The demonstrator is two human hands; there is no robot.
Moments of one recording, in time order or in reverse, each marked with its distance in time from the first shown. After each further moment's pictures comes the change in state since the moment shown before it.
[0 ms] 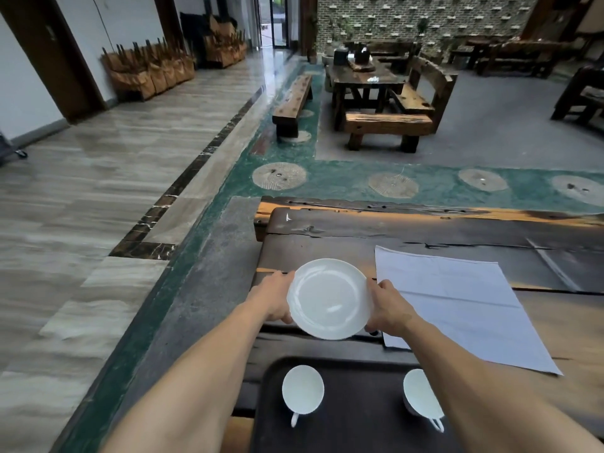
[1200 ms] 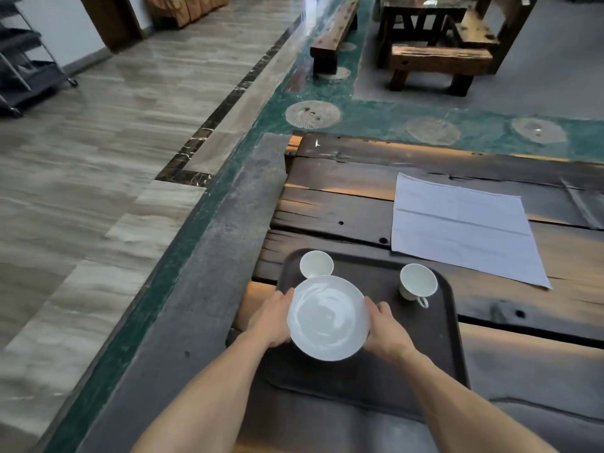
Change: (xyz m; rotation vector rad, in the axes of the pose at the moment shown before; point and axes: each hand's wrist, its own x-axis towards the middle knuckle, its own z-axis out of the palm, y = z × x) left_hand -0.220 0.014 0.189 -0.227 -0.055 -0.204; right_hand -0.191 0.060 0.169 0.096 -0.161 -0.013
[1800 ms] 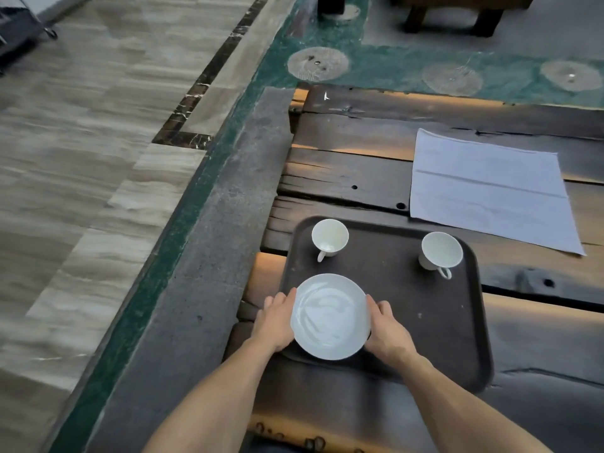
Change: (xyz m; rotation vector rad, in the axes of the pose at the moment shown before) left_hand -0.010 -0.040 0.059 0.039 -0.027 -0.095; right_hand 0.000 0.010 0.067 -0.051 -0.074 0.086
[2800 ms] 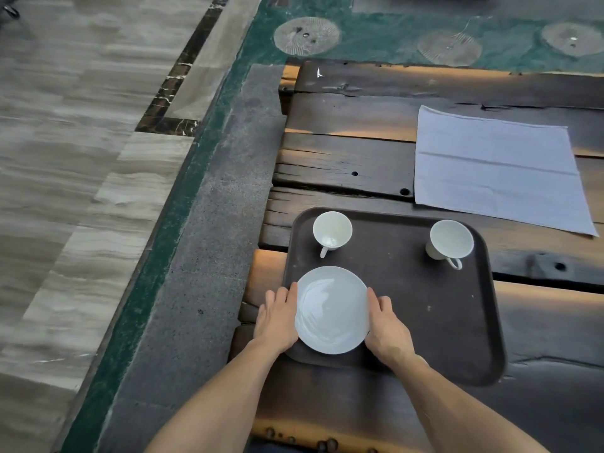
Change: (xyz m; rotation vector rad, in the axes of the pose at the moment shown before) left_hand 0.022 -0.014 0.015 0.096 0.044 0.006; right_hand 0.008 -0.017 0.014 -0.003 0.050 0.069
